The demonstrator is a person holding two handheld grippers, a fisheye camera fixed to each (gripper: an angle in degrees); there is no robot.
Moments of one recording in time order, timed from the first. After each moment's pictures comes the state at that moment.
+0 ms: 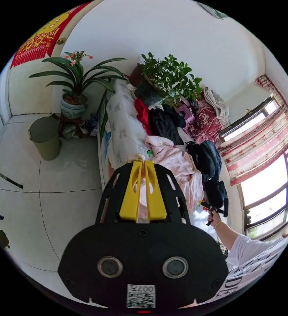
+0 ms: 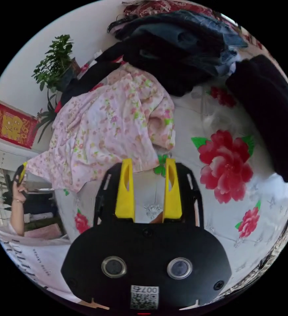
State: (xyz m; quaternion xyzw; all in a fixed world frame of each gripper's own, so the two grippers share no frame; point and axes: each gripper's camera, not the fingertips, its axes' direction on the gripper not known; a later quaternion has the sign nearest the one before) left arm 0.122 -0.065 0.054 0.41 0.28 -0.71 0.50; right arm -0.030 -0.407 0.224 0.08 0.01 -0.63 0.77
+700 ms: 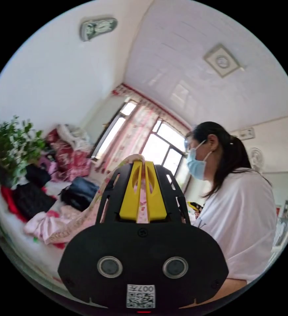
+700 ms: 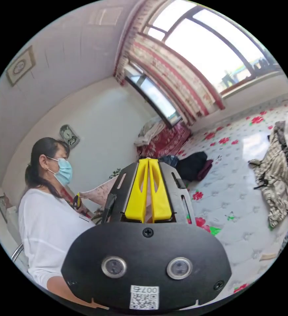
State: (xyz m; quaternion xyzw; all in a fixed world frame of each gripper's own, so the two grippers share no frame) left arm 0.176 0.028 -0.170 0.84 0.27 -0.23 0.41; right arm 0.505 -0.250 -0.199 0.40 -0.45 -0.43 0.68
